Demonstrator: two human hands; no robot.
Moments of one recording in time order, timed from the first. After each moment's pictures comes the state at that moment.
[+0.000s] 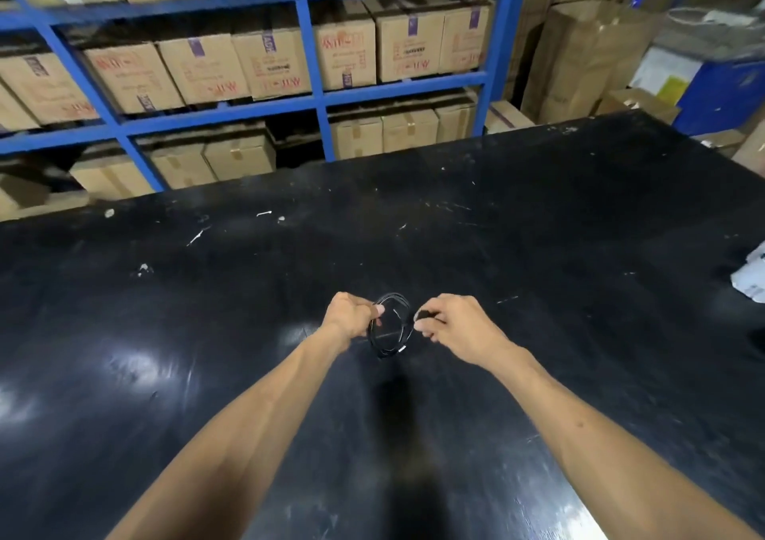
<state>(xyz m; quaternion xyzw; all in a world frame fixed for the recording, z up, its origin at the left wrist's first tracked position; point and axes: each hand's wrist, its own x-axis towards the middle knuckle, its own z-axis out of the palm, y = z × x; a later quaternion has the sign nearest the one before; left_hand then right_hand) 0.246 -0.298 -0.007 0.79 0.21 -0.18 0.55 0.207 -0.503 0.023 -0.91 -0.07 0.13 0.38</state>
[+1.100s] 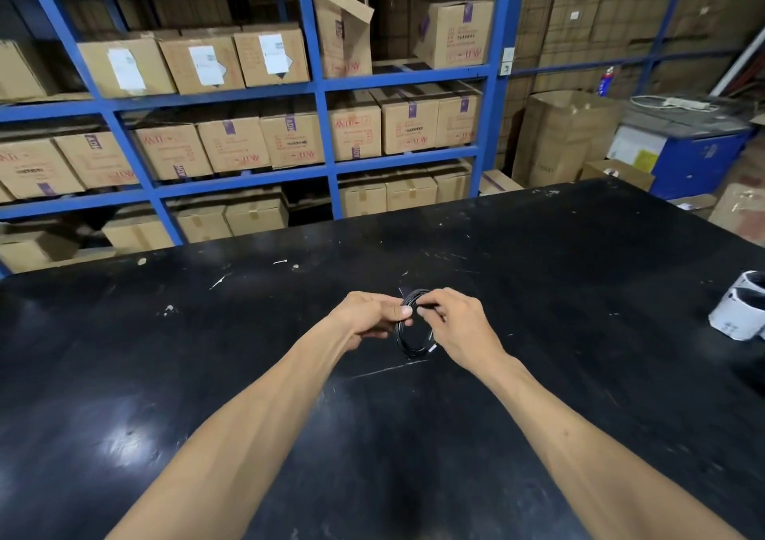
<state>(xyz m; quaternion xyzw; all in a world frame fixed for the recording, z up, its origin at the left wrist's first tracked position) 0.210 -0.307 0.094 0.74 0.07 -0.21 0.63 0.178 -0.492 0.073 -0.90 -0.12 -0.14 0.39</state>
